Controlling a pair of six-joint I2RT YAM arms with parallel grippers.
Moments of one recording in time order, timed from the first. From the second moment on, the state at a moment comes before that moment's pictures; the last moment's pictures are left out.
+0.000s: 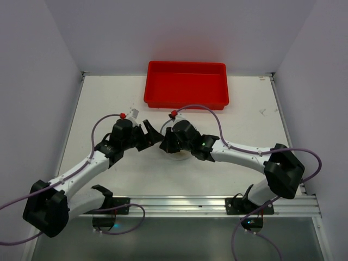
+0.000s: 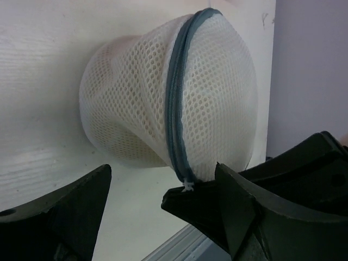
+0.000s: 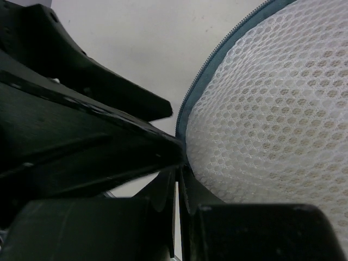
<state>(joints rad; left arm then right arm) -0.45 1.04 0.59 -0.10 0.27 -0.91 0.98 1.52 0.98 -0.05 0.04 0.73</state>
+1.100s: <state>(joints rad) -0.34 1.32 0.90 -0.22 0.29 -0.47 0.99 1.44 0.93 -0.15 -0.02 0.61</state>
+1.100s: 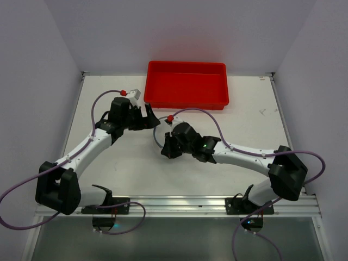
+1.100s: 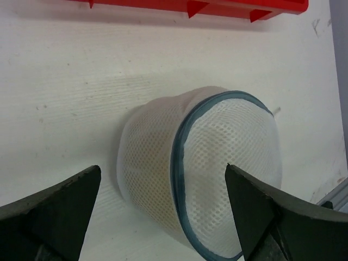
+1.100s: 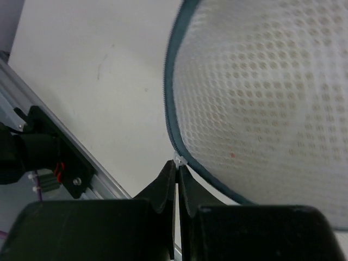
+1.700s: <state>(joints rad) -0.37 1.13 0.66 -0.14 0.30 -0.78 1.01 1.59 1.11 -0.07 -0.01 0.67</state>
